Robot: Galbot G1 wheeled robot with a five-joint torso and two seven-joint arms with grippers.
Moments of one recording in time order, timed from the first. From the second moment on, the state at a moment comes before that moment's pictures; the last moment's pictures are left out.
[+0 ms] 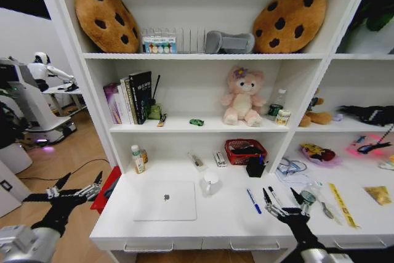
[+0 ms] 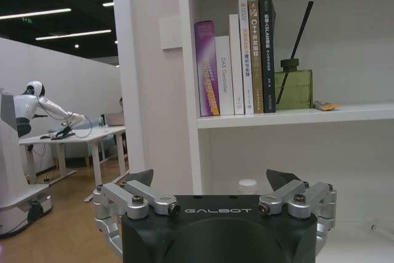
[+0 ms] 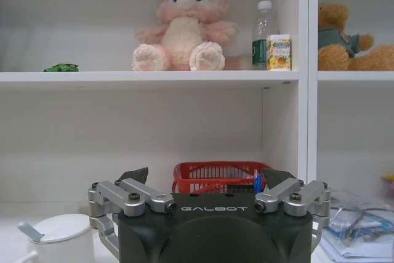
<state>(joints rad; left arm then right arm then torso) 1.91 -1.23 -1.13 -2.50 -0.59 0.27 -0.03 -1.92 1.37 0.84 2.25 0.38 0.11 -0.10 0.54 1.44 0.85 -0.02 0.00</state>
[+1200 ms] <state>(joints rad) 1.91 -1.23 -1.13 -2.50 -0.59 0.27 -0.03 -1.64 1.19 0.55 2.13 0.54 -0.26 0.09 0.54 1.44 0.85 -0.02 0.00</state>
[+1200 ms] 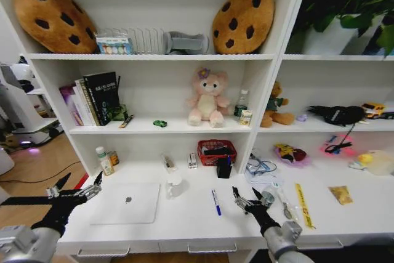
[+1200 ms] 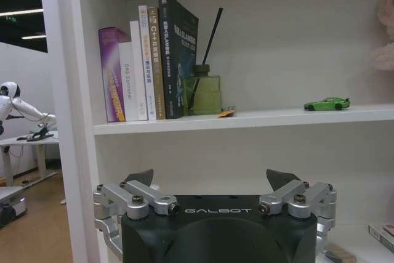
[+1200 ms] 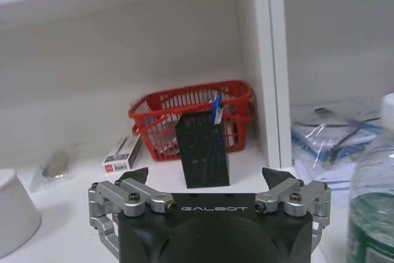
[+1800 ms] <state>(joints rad) 1.91 -1.23 -1.13 -2.50 -0.59 0.27 -0.03 -1.39 1.14 0.25 1.92 0.54 -0.34 0.20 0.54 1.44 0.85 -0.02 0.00</state>
